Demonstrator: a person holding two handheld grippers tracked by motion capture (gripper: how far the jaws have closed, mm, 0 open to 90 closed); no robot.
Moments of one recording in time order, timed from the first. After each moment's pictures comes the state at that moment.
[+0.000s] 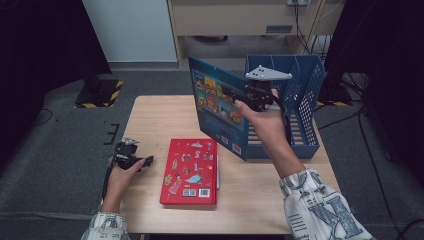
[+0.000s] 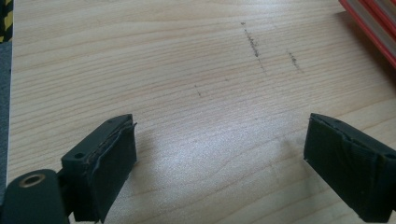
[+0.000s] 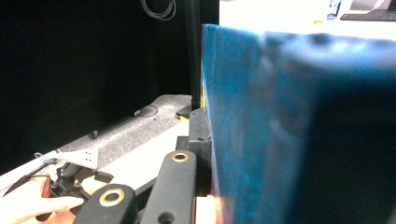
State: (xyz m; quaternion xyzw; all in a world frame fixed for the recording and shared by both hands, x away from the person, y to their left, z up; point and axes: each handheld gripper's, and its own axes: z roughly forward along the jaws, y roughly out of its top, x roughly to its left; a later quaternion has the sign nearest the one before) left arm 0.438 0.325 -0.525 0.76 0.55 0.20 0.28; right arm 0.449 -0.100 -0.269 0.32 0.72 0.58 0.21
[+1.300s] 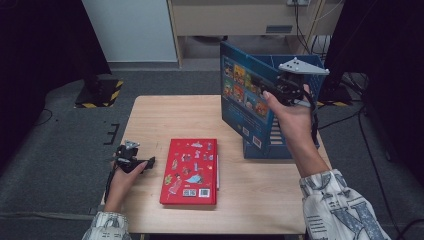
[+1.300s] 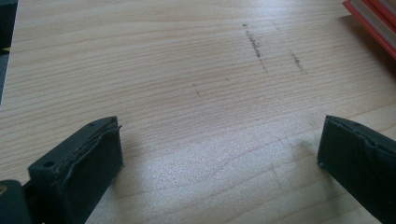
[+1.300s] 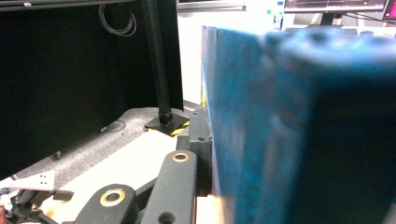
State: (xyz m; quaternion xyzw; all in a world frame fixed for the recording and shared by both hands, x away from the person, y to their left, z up) left arm 0.431 0.321 -0.537 0.74 0.55 0.23 0.30; right arm 0.444 -0.159 -0.248 0.37 0.68 0.58 0.26
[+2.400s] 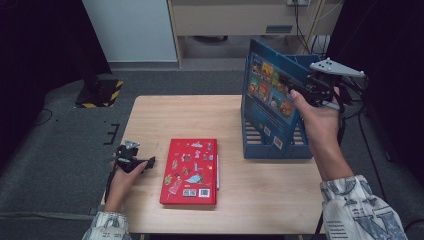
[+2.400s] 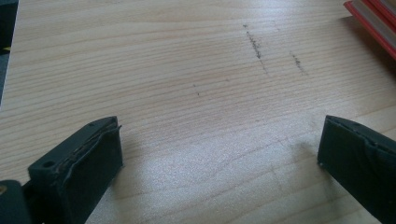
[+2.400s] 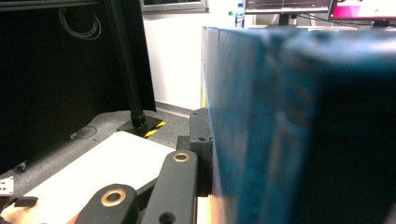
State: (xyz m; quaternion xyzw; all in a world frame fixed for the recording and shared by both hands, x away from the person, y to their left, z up) left arm 0.432 0.321 -0.537 0.74 0.55 0.23 0.30; right arm 0.433 -0.214 -0.242 0.41 0.66 0.56 0.29
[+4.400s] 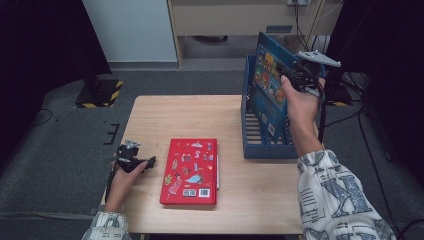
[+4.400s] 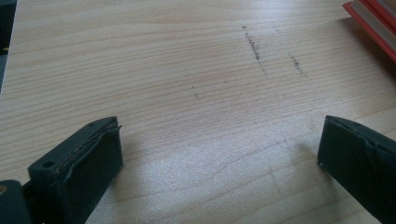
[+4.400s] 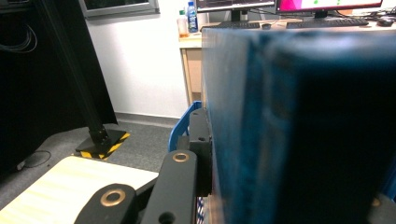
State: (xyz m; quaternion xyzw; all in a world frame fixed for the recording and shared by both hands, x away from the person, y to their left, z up) left arm 0.432 0.320 -0.537 0.74 0.55 0.23 0.30; right arm 0.497 -0.202 -0.263 0.49 0.61 0.53 0.33
